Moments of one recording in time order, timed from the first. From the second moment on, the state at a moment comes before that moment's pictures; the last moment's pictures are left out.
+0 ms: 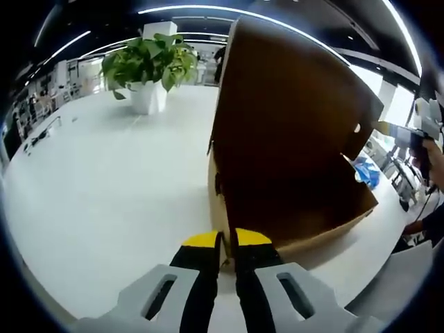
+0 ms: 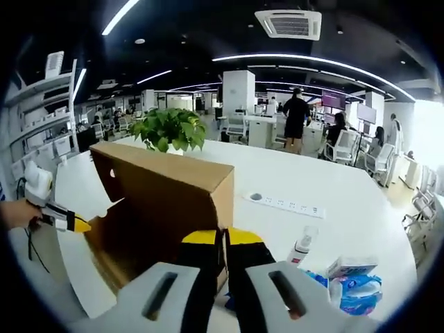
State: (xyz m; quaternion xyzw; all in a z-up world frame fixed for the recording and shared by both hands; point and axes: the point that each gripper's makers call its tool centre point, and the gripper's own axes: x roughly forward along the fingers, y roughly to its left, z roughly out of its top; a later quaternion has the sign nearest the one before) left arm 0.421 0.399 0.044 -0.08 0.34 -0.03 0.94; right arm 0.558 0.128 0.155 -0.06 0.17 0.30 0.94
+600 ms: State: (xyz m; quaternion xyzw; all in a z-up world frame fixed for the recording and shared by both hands) left arm 0.420 0.409 0.072 -0.06 0.30 -0.03 0.95; right arm 0.526 0.123 0.136 -0.06 0.18 0.31 0.93
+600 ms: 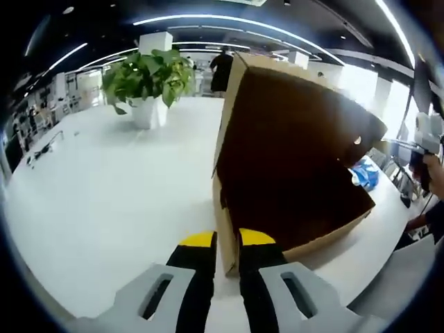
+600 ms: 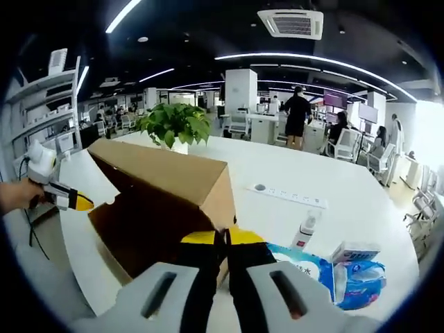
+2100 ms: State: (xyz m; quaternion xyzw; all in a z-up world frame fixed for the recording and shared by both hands) left arm 0.420 0.394 0.087 0.01 0.28 -0.08 0.96; right arm 0.477 0.116 0.085 -0.09 0.21 0.34 0.91
